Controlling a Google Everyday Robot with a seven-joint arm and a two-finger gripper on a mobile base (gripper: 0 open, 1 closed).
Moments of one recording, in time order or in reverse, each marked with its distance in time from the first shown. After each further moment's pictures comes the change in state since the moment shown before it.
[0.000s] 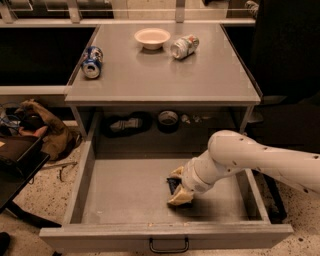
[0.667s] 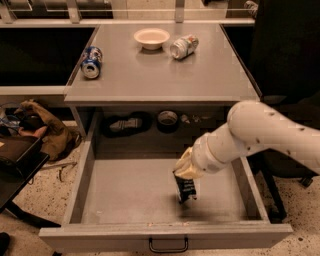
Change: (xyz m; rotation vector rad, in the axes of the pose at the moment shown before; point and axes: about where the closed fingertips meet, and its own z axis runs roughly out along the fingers) arm -0.046 -0.011 -0.089 0.084 -0.046 -0.062
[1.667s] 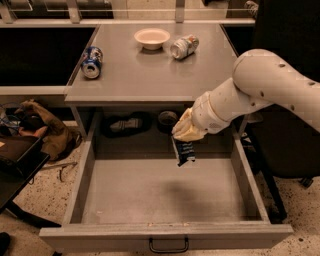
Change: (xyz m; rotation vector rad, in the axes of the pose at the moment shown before) arm -0.057 -0.071 -0.066 0.078 -0.026 -0.147
